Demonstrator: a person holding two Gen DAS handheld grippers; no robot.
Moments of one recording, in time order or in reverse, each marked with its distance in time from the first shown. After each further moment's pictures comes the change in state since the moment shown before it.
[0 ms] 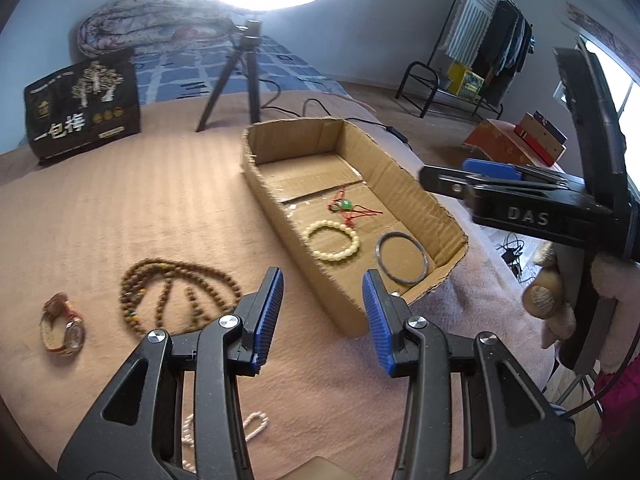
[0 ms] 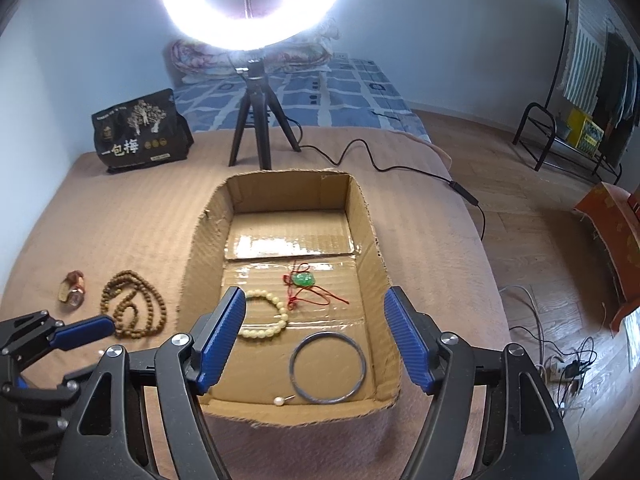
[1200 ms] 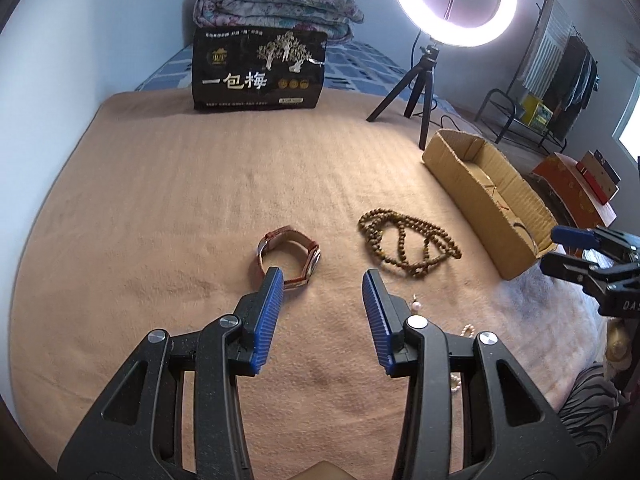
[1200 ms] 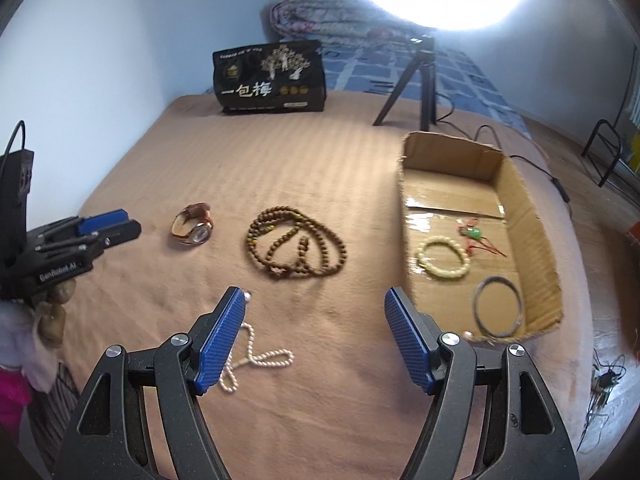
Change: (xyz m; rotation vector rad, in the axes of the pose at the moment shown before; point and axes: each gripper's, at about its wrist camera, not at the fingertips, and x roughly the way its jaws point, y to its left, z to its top) left arm -0.092 0.179 -0.065 -0.158 -0.024 0.203; right arm -0.019 0.151 -0.045 -0.148 0.109 0.216
